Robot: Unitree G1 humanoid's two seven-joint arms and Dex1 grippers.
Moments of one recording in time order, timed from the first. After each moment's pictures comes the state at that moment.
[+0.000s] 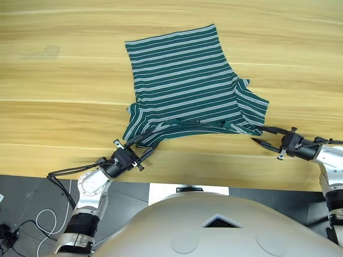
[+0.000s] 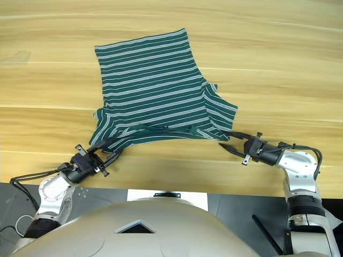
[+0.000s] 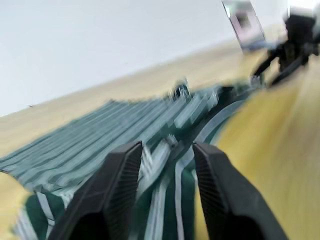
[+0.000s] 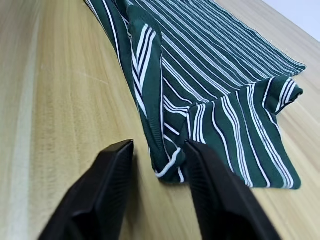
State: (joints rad) left arm 0.47 0.53 -0.16 0.13 -0.49 -0.79 -0.82; right arm 0.18 -0.72 0.03 0.43 0.28 -0.66 1.13
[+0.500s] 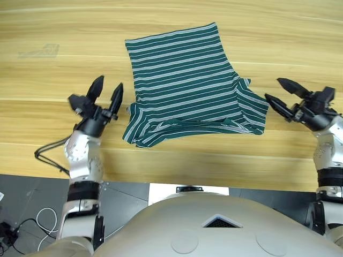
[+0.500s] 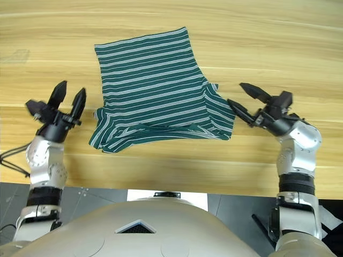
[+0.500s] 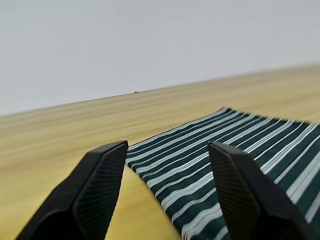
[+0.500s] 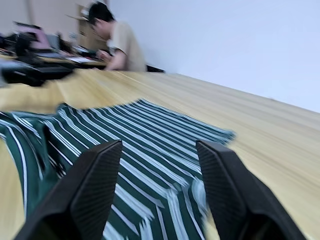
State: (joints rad) left arm -0.02 0.43 0.00 0.31 -0.30 -0.37 -0.45; right arm -0.07 -0.53 -0.02 0.34 0.52 -0.32 1.14
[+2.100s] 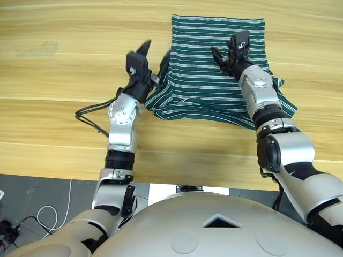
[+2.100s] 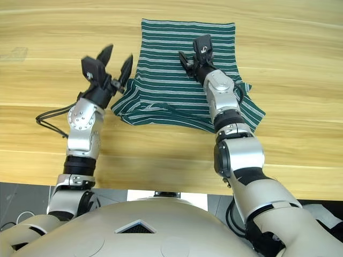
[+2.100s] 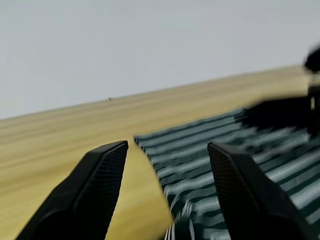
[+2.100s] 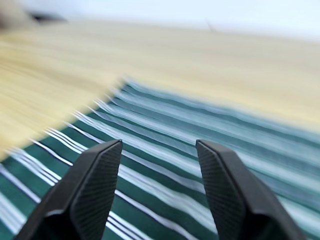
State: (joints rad) left arm -0.15 0.21 -0.04 0.31 -0.12 -0.24 -0.43; right arm -0.64 -0.09 0.00 0.89 0.03 -0.20 0.47
